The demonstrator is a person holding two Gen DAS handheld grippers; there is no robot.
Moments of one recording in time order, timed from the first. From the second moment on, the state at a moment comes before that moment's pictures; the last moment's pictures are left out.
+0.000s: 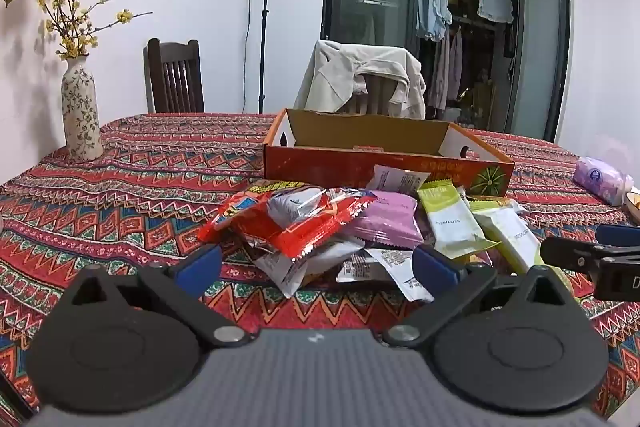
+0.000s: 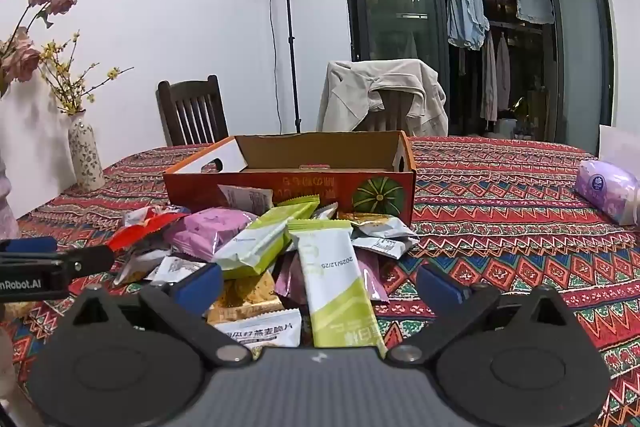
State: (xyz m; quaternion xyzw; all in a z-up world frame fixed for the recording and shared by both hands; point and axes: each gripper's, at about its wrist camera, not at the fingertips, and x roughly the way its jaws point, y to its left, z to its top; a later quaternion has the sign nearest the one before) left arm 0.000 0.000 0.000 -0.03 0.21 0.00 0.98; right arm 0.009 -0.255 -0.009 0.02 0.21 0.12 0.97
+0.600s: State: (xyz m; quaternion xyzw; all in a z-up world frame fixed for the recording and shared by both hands) left arm 0.001 -0.001 -0.002 -0.03 0.21 -0.01 0.98; right arm 0.013 -0.255 -0.013 0.03 0.22 0.12 0.97
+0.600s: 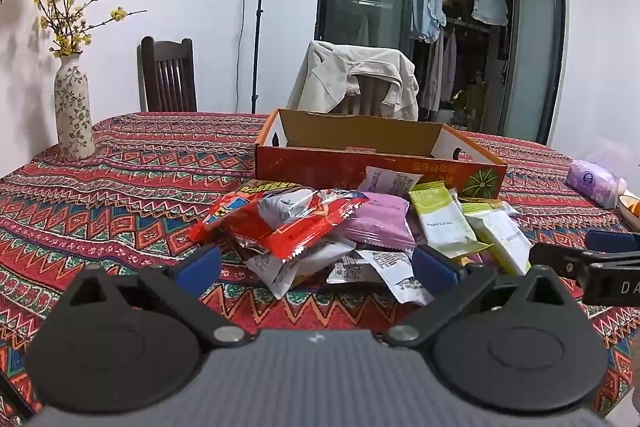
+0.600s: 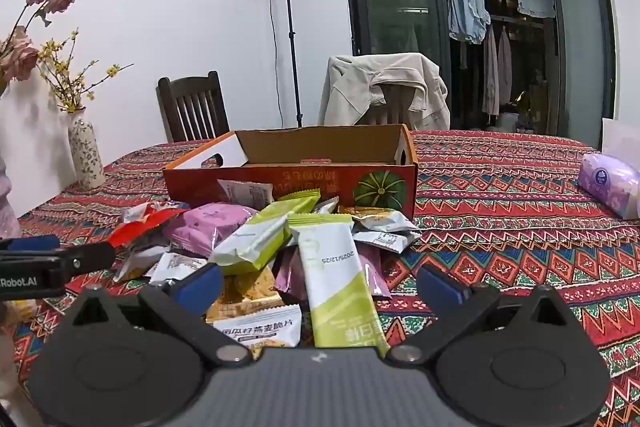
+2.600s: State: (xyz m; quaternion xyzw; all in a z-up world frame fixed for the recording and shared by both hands) left arm 0.001 -0.003 -0.002 -0.04 0.21 -0.01 0.98; right arm 0.013 -0.255 -0.012 0.02 0.22 0.12 0.97
